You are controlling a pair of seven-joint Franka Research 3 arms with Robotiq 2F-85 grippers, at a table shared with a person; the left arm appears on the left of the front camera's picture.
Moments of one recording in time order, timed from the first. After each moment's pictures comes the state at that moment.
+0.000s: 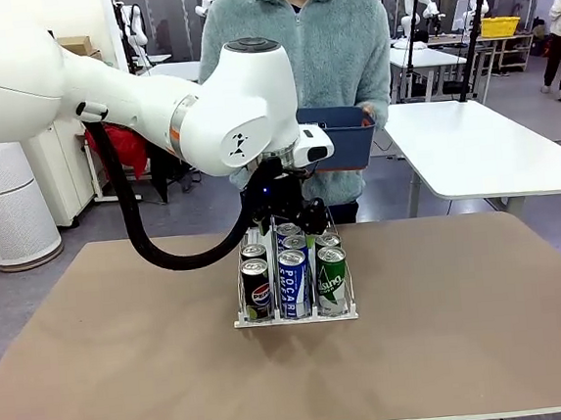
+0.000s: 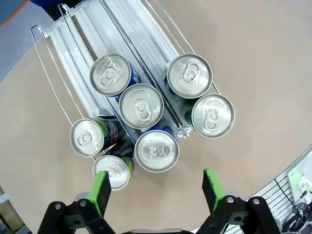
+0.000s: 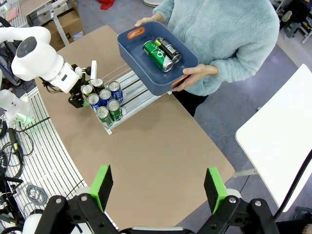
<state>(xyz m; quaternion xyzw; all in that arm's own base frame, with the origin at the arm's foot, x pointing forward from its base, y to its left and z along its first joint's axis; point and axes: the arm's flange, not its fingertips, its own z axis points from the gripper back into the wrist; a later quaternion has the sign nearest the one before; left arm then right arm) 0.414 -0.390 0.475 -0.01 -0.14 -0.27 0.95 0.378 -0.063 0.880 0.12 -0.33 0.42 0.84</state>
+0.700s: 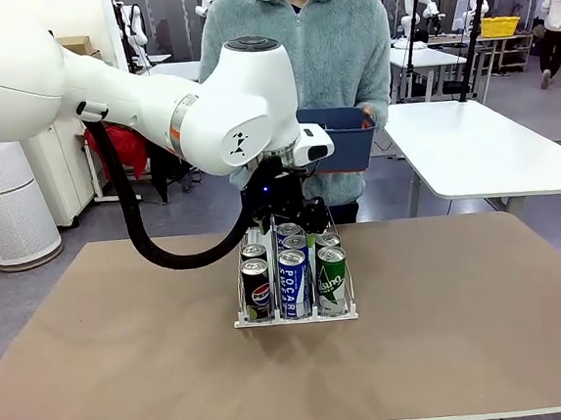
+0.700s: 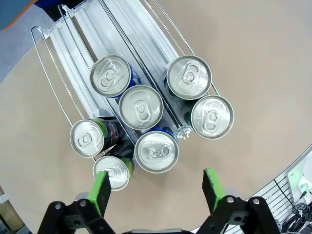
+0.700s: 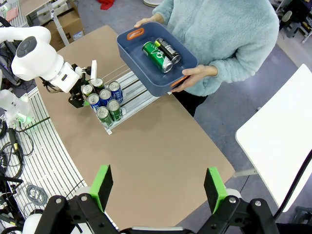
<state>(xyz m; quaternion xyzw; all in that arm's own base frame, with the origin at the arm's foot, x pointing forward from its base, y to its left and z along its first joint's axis) 0.415 -0.391 0.476 -0.01 -0.14 -0.27 0.95 0.378 -0.063 0.880 0.12 -0.33 0.42 0.84</state>
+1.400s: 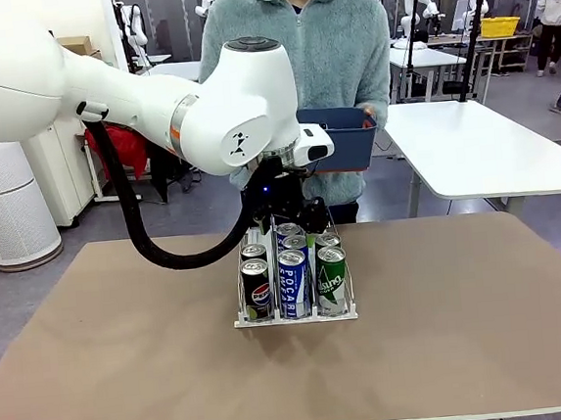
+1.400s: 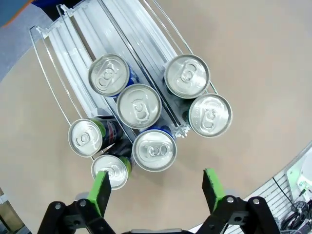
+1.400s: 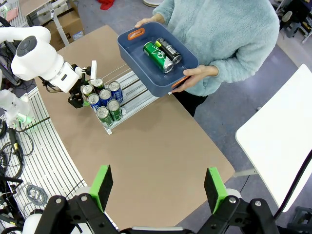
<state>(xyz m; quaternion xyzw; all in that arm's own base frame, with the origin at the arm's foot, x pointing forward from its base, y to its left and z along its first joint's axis) 0.414 -0.391 0.479 -0.01 -0.13 -0.28 0.95 0.378 -0.063 0.880 0.12 -0.33 0.42 0.84</state>
